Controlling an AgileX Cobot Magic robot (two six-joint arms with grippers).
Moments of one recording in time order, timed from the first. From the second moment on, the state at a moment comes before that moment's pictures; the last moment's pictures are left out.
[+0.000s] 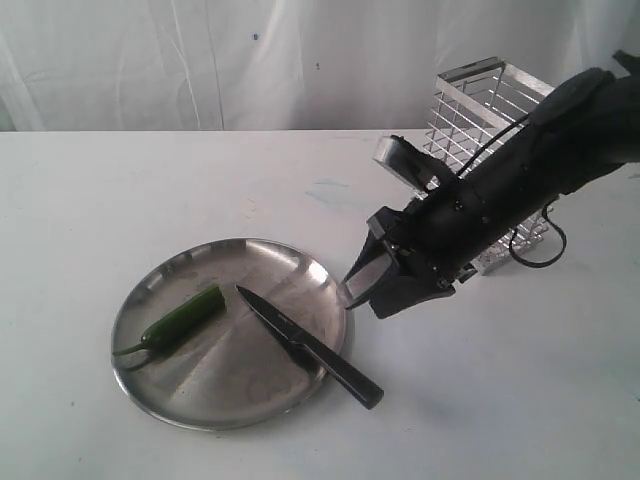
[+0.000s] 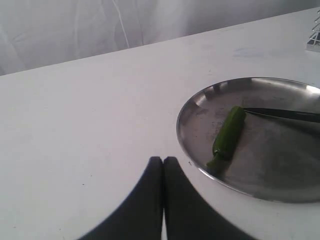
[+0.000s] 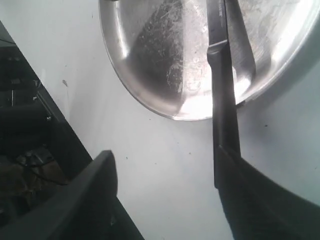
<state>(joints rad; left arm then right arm) -0.13 0.00 0.02 -0.05 0.27 0.14 0.23 1.86 -1.20 0.92 1.22 -0.73</state>
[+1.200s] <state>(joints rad) -0.13 0.00 0.02 -0.05 0.27 0.14 0.27 2.15 -1.20 0.95 1.22 -0.83</state>
